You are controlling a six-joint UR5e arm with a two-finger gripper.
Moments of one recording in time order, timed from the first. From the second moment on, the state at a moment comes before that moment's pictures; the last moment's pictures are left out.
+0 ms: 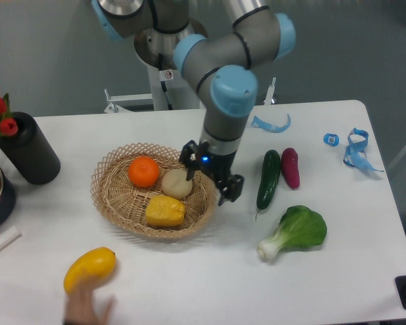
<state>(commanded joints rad) 2.41 -1.85 -1.84 -0.98 1.36 1.26</state>
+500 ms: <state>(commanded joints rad) 2.37 -1.89 -1.85 -0.91 1.36 1.41</state>
